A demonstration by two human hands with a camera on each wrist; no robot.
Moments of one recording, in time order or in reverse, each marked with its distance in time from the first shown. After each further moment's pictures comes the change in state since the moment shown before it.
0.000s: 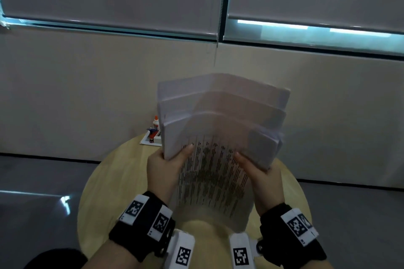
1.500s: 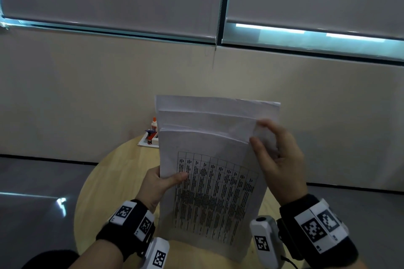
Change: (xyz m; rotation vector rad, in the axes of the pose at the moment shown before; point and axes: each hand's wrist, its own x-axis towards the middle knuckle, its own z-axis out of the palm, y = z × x) left_hand 0.008 -0.047 -0.033 -0.074 -0.320 -0.194; right_hand 0.007 -0.052 -0.010 -0.670 -0.007 -0.769
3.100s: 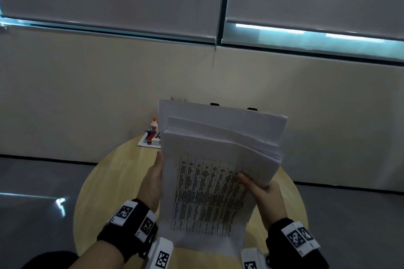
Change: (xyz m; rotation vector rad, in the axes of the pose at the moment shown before) left_hand -0.010 0.022 0.010 0.025 0.052 -0.050; right_hand -0.064 0.040 0.023 0.600 -0.092 0.831
